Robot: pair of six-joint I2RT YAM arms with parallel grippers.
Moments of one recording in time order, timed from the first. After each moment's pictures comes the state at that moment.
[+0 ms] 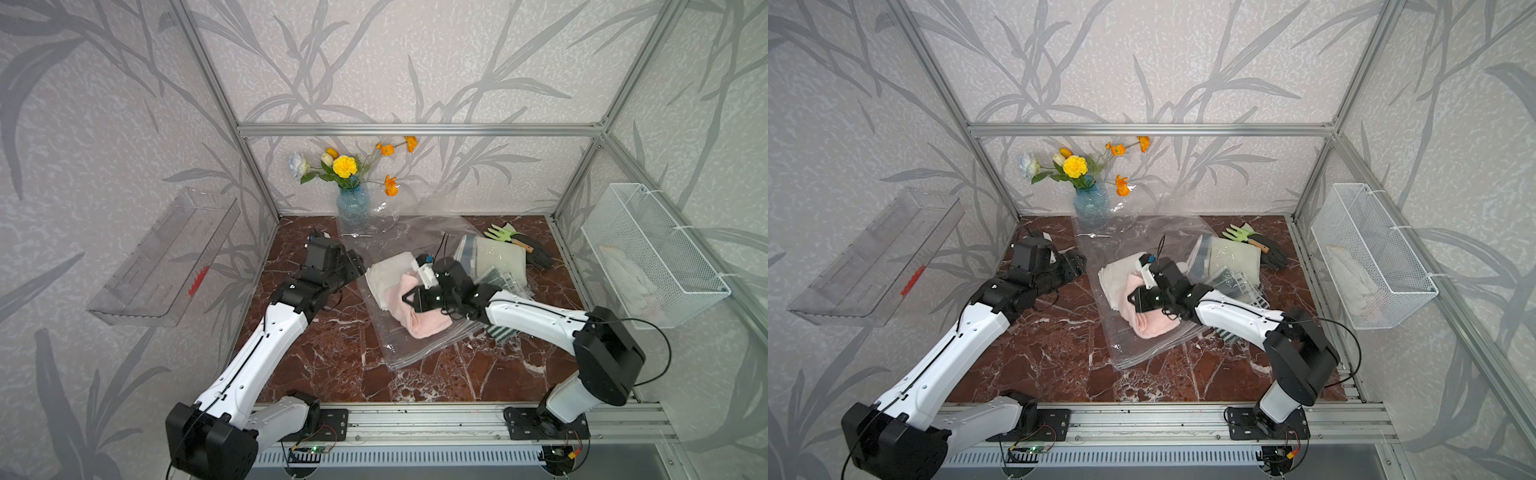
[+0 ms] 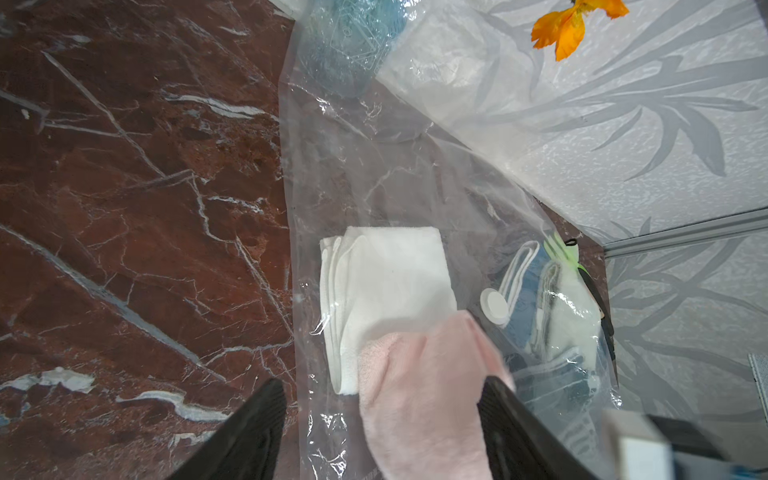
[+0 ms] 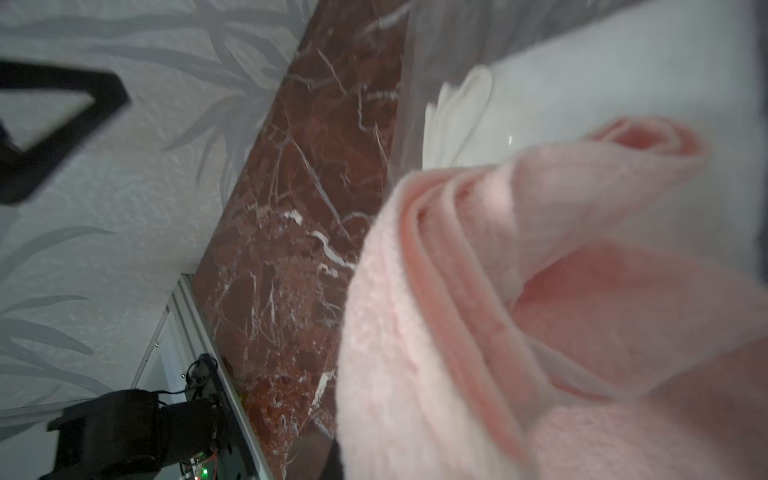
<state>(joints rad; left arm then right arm) -0.31 1.13 1.04 -0.58 -0.07 -0.76 0.83 1.63 0.95 -0.03 -0.29 0.63</state>
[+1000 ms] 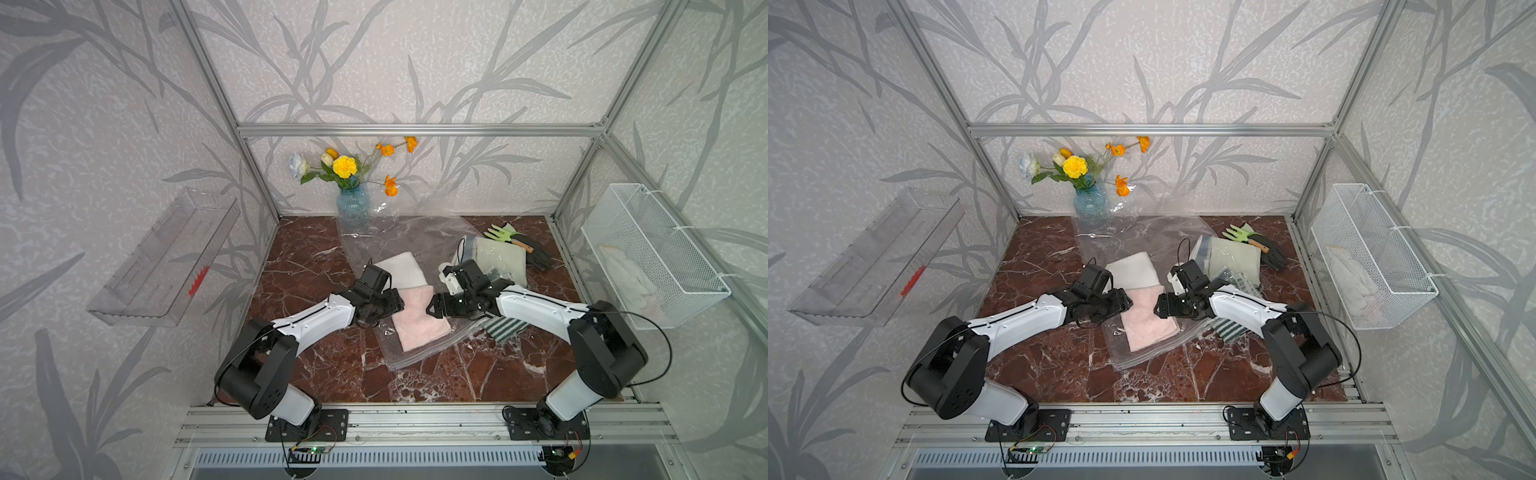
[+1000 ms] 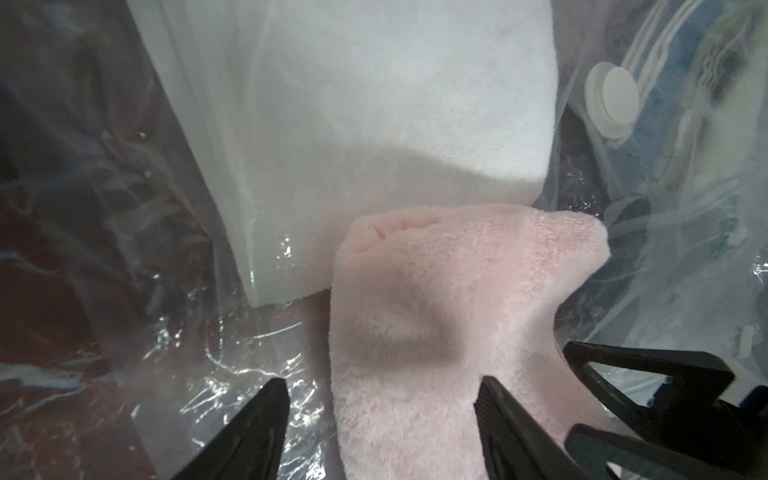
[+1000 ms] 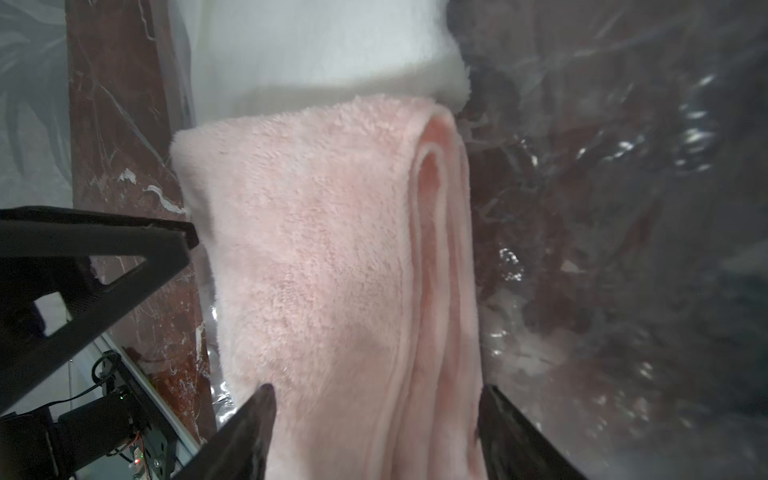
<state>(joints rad) -0.54 1.51 0.86 -0.33 0.15 -0.87 0.58 1.67 0.96 -0.34 -0.37 0.52</state>
